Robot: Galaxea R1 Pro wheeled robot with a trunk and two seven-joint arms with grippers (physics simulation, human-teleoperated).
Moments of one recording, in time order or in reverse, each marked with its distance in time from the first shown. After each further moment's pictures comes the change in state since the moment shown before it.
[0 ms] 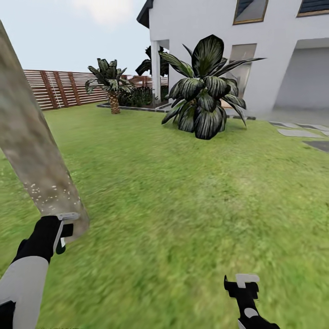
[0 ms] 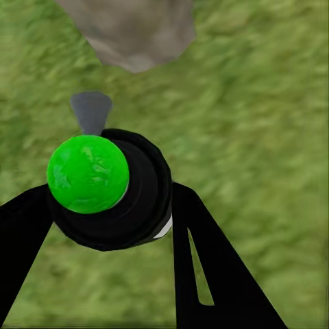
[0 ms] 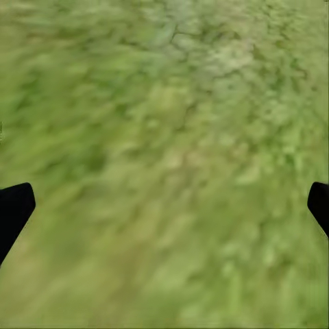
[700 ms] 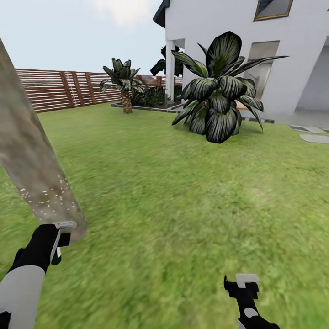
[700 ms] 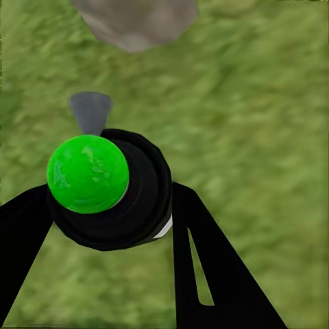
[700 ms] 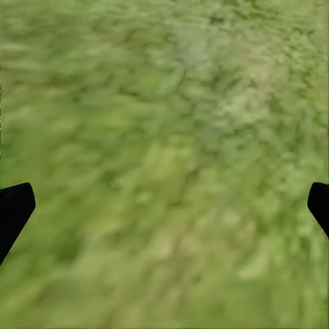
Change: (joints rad) left arm 0.056 0.011 0.004 0.005 -0.002 0.000 0.001; right arm 0.000 0.000 0.000 0.000 0.000 0.000 0.000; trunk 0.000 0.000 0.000
